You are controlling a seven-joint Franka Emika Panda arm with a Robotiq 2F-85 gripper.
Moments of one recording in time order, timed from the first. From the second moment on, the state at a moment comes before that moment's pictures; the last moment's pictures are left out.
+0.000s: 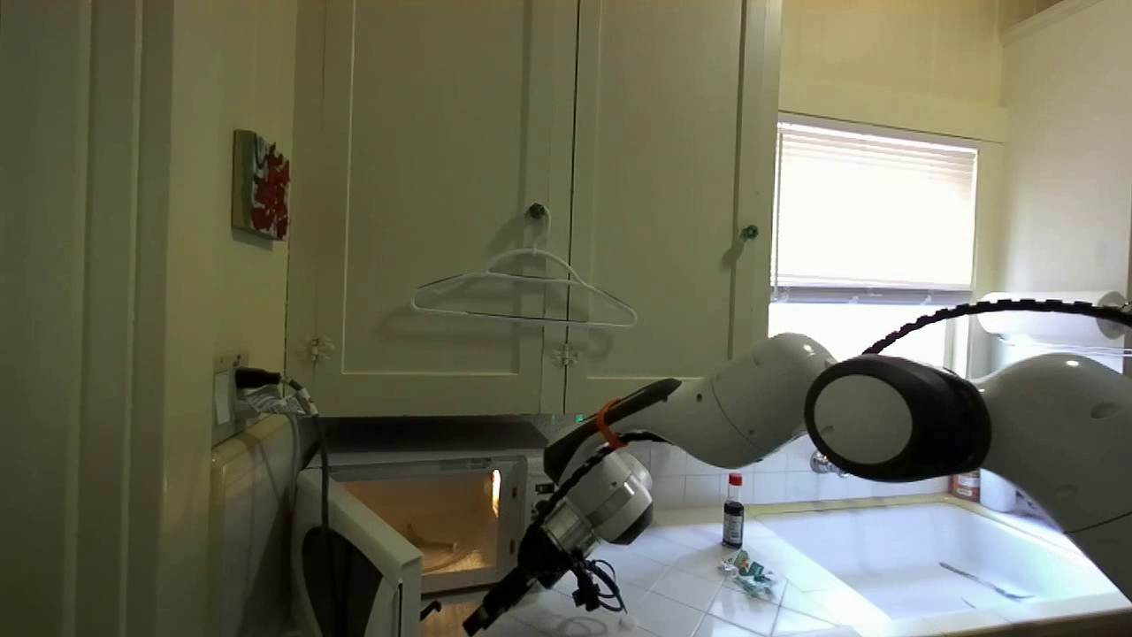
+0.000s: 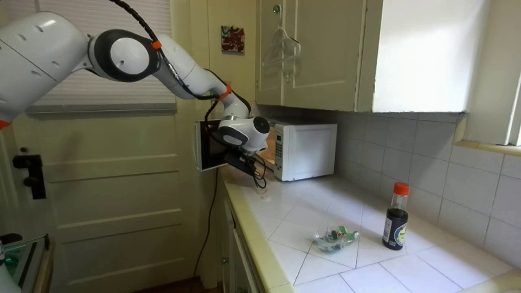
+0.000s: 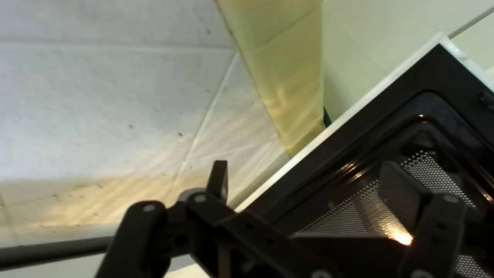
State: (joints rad) arm 0.03 0.77 0.13 -1.51 1.08 2.26 -1.36
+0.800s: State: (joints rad) arm -0.03 0.39 0.13 -2.11 1.54 2.59 -1.74
